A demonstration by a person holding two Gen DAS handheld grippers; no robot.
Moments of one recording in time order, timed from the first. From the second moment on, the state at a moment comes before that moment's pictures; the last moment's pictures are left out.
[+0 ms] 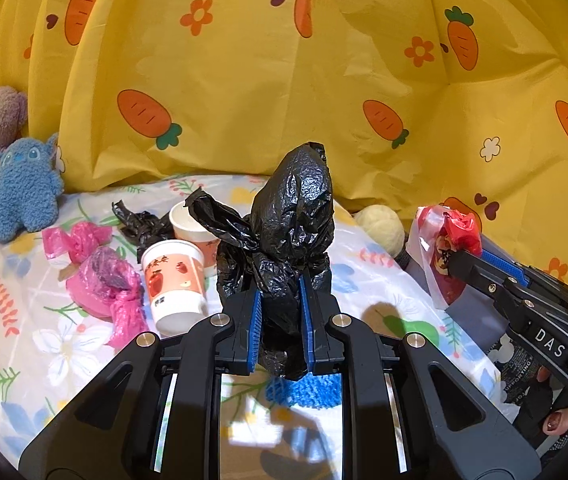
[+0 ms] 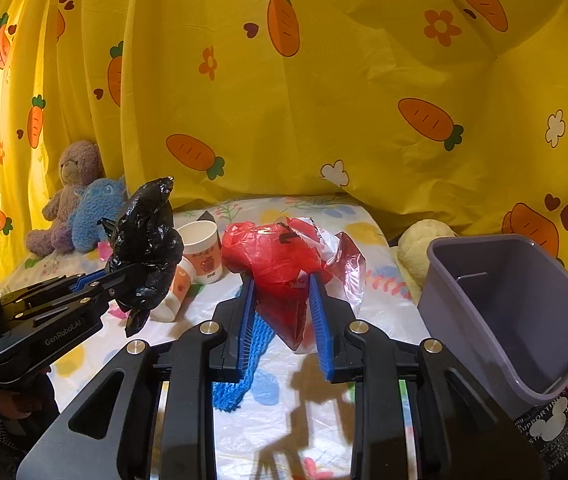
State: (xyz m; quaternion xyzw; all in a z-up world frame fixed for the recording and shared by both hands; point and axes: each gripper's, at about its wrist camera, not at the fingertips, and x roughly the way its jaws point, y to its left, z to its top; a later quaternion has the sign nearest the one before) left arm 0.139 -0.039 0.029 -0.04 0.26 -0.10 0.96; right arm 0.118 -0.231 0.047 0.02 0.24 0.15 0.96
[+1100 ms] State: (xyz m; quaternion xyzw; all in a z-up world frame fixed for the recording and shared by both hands) left arm 0.178 -0.204 0.057 0.04 0.23 -0.27 0.93; right arm 0.114 -0.382 0.053 0.07 0.21 -0.02 0.97
